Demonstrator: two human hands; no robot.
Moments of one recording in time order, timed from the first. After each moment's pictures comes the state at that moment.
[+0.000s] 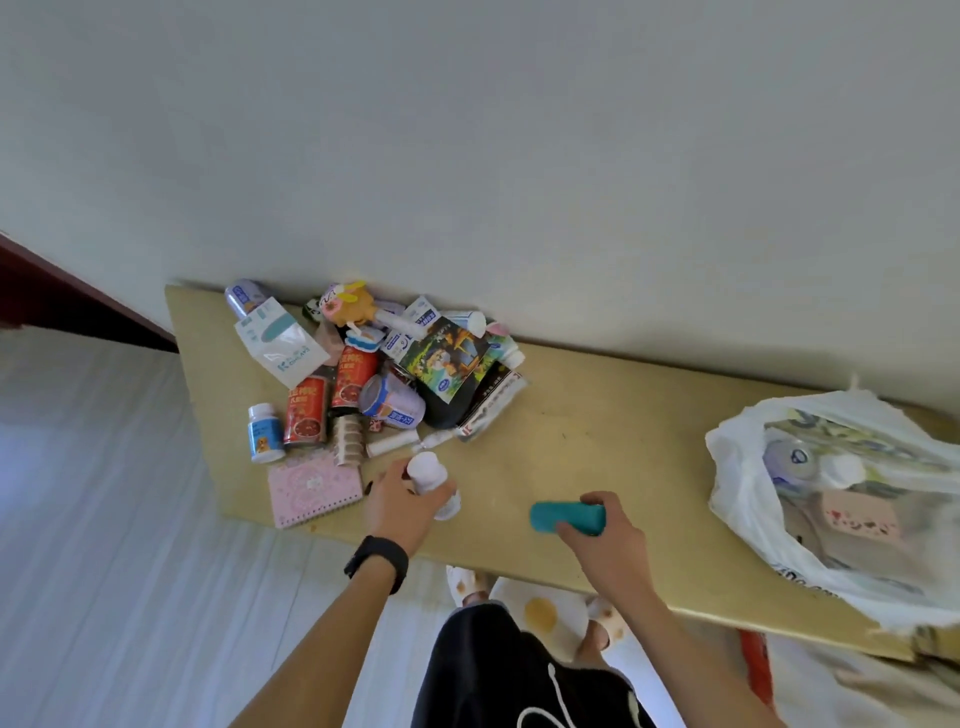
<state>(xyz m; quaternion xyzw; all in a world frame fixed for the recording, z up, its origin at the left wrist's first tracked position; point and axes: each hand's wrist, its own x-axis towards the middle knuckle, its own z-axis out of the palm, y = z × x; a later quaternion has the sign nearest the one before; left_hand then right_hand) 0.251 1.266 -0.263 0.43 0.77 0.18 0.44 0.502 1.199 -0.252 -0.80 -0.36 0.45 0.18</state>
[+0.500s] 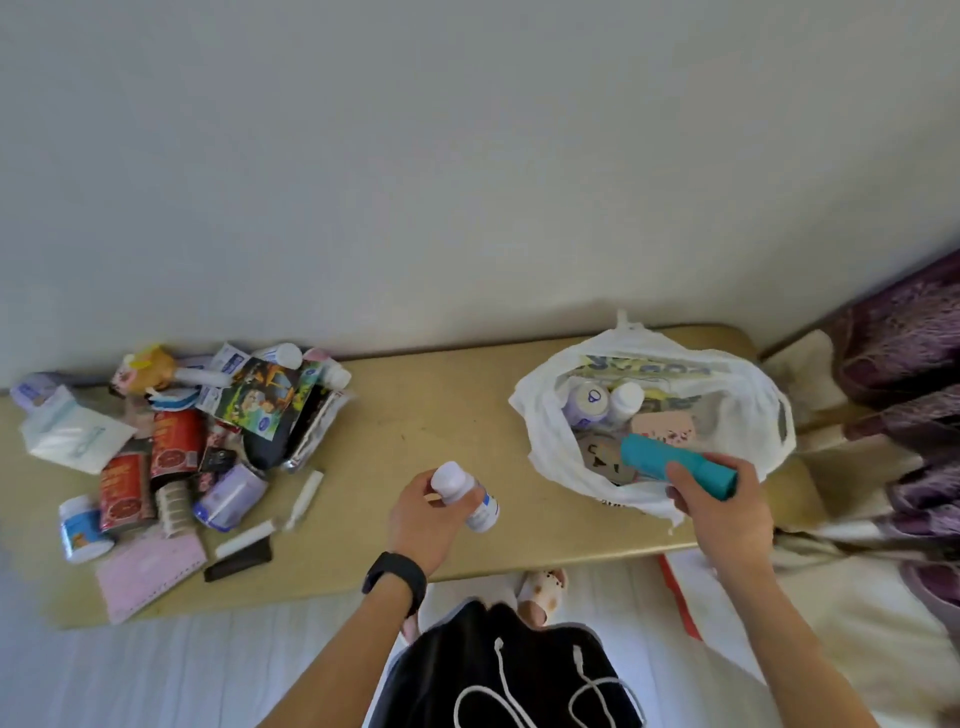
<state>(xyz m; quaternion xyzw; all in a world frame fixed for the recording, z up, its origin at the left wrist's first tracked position) 0.489 1.207 -0.221 0.47 0.65 0.17 0.57 0.767 1.092 -0.175 -0.85 -0.10 0.28 0.43</state>
